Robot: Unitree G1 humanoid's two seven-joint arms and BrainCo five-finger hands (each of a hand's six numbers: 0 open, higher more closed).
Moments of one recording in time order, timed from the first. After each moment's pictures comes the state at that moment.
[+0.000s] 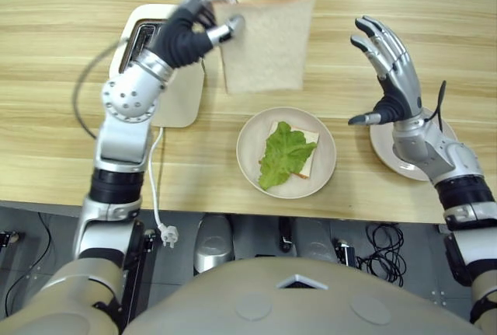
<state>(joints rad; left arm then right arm) -0.42 0.40 -0.11 -0.04 -0.07 -0.04 -0.49 -0.30 -0.72 0.19 0.37 -0.80 -0.97 -0.73</state>
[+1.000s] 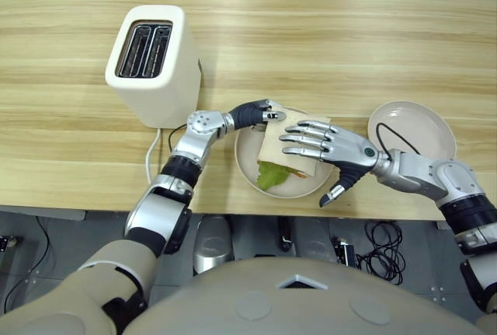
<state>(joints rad) -0.55 0.12 -0.23 0.82 -0.07 -0.18 -0.84 -0.21 -0.79 0.38 0.29 -1.02 -1.07 -0.36</state>
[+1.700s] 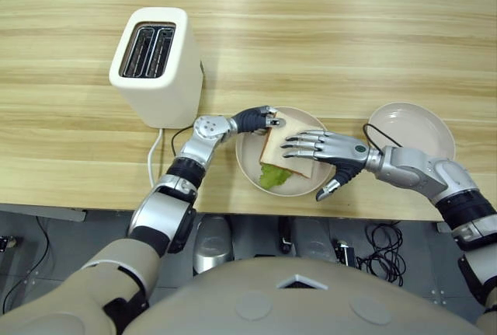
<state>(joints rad) -0.57 0.08 -0.24 0.92 0.07 -0.23 -0.71 -0.25 -0.79 0.45 0.37 -0.69 -0.97 0.13</state>
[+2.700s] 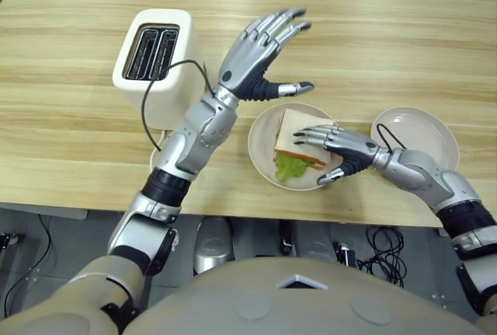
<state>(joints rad) -0.34 0.22 -0.34 0.05 0.57 -0.35 0.03 -0.19 -0.70 0.31 0.38 -0.52 -0.96 0.07</state>
